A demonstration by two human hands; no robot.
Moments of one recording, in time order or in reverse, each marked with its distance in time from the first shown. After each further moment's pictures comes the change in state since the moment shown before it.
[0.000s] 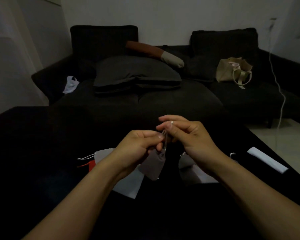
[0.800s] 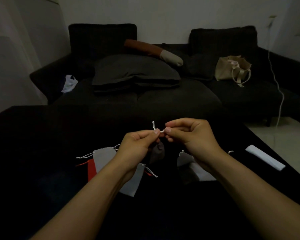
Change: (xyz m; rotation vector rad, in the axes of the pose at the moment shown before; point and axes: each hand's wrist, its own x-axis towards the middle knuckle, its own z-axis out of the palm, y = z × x) left_hand 0.003 -0.012 0.014 -0.095 0.245 0.052; right_hand 0.002 0.003 -0.007 0.134 0.136 0.257
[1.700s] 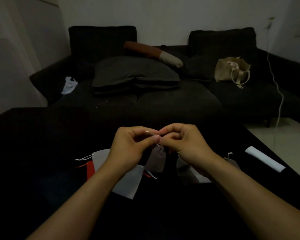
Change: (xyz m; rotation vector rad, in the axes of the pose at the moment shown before) left_hand -0.002 0.008 -0.014 0.246 -0.024 0.334; right_hand -0.005 0.002 0.007 -0.235 -0.096 0.017
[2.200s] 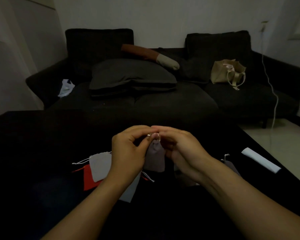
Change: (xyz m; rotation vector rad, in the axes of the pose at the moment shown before) left_hand -0.001 -0.009 0.013 0.258 0.237 0.331; right_hand -0.001 -0.010 0.013 0.502 0.029 0.202
